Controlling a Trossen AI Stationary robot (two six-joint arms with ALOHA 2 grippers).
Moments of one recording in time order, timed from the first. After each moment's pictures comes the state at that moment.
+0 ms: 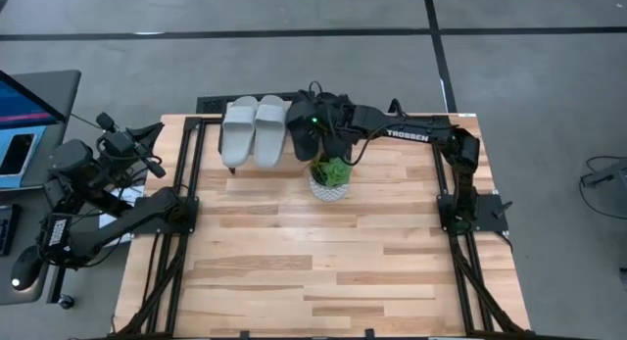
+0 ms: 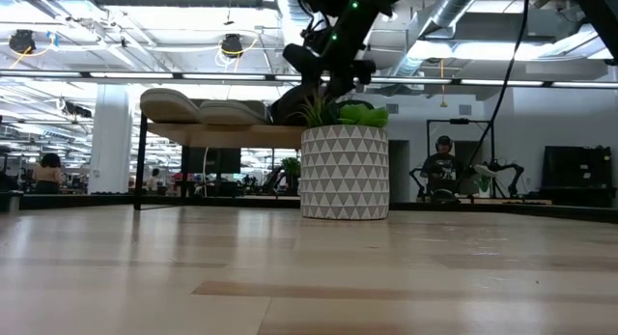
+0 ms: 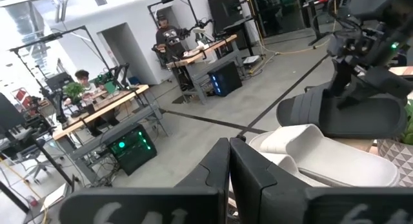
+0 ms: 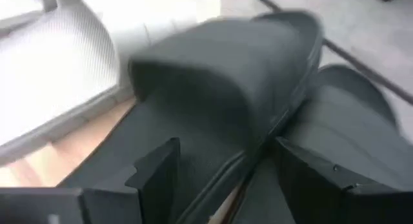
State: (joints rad) left arm 0.68 0.22 1.02 -0.81 -0.21 0.36; right arm -0.30 1.95 1.78 -0.69 0.40 0.26
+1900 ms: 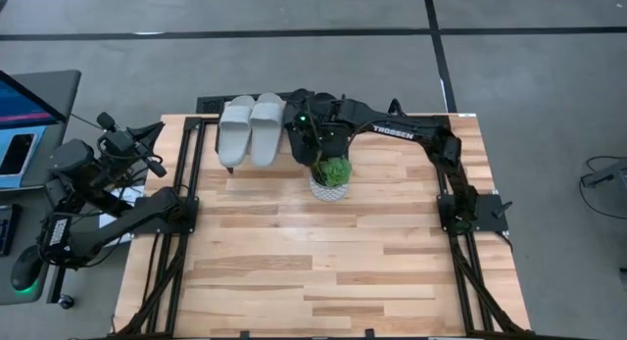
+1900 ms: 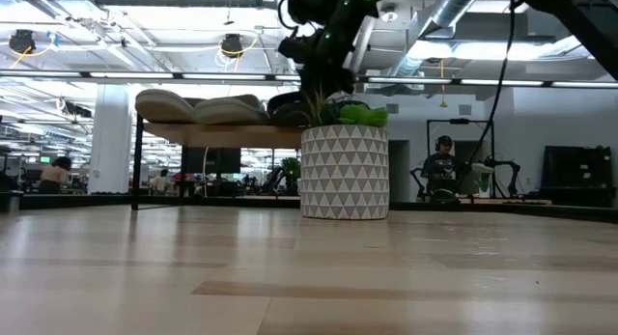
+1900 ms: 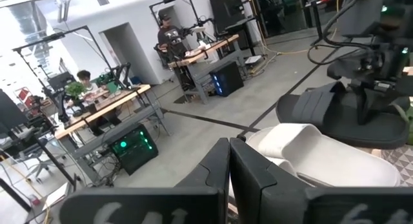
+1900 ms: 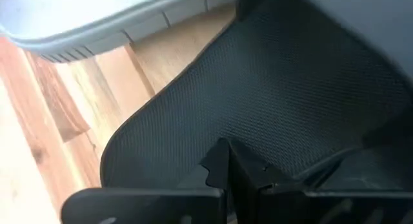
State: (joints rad) left arm 0.68 0.22 1.01 -0.80 -0.22 0.35; right arm -0.29 2.12 2.03 -0.99 0.04 0.13
